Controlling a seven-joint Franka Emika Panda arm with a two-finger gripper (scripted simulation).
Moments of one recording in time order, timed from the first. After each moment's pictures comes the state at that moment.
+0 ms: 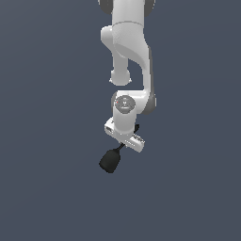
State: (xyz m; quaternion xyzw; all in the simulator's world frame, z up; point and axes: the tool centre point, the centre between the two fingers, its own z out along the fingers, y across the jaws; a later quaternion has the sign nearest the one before) arm 0.004 0.015 0.038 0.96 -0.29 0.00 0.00
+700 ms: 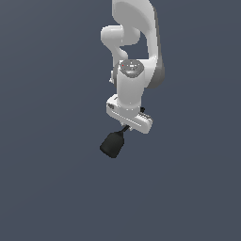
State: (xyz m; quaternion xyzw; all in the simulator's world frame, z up) arm -0.024 0.031 0.148 0.96 -0.29 0.00 0.00
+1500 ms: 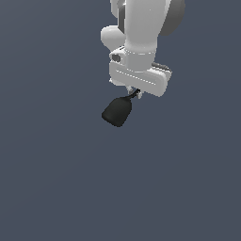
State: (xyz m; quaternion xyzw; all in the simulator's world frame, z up) arm -0.061 0.054 0.310 0.96 -0.29 0.00 0.00
